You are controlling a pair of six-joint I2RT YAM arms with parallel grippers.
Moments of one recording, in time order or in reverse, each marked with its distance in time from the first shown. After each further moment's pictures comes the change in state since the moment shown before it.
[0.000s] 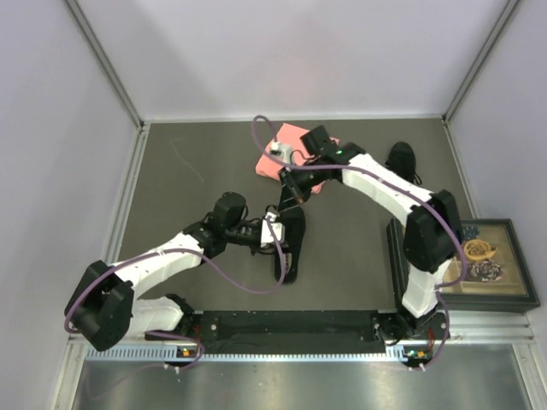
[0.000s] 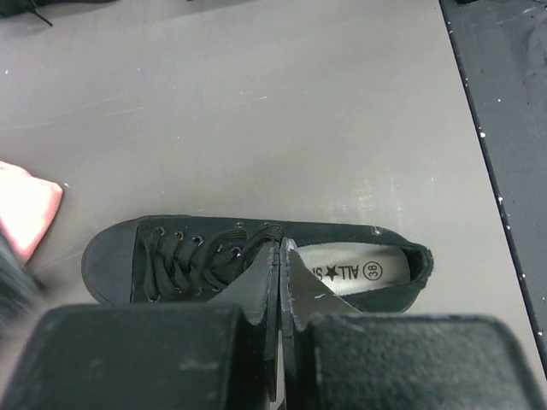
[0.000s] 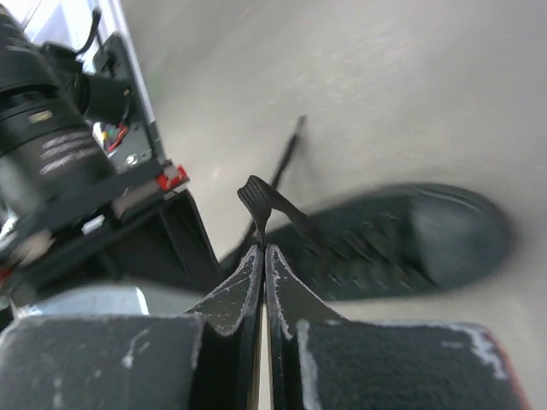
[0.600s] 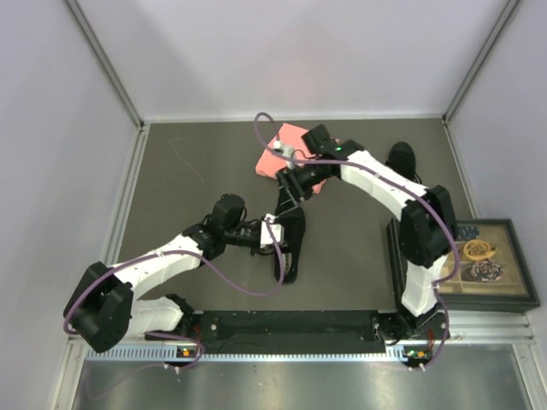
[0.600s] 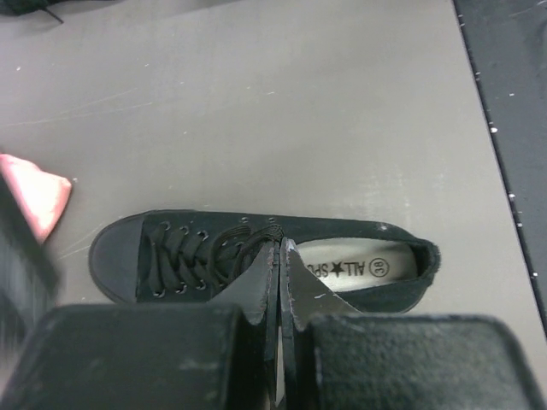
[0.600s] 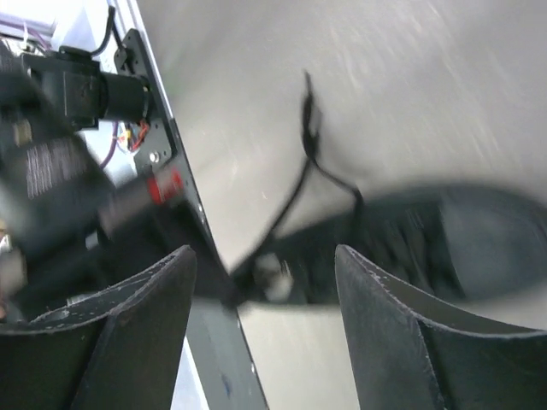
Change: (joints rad) left arm 0.000 -0.021 -0.027 0.022 -0.014 0.011; right arm 0.042 0.123 0.069 -0.016 -0.042 0.079
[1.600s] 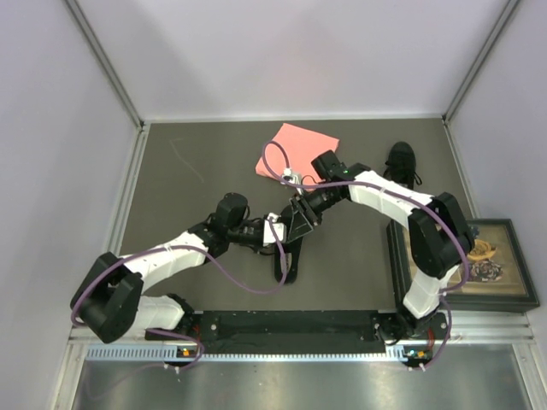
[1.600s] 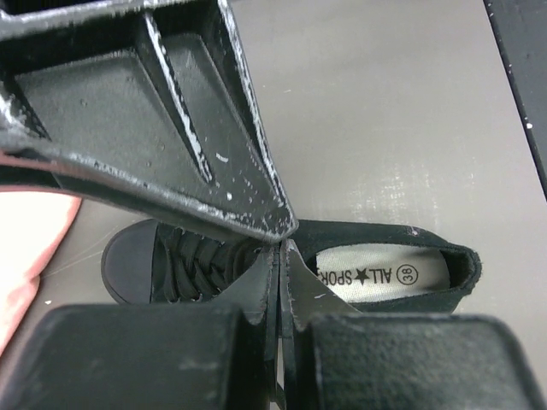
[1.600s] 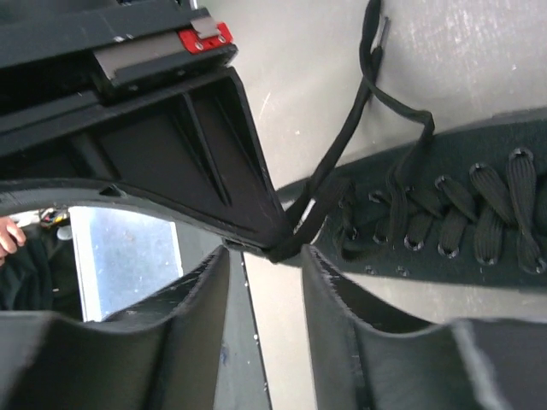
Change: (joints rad) left arm 0.006 0.069 -0.003 0.093 -0.012 0.020; right arm -0.044 -0.155 -0.367 0.069 -0.153 -0.163
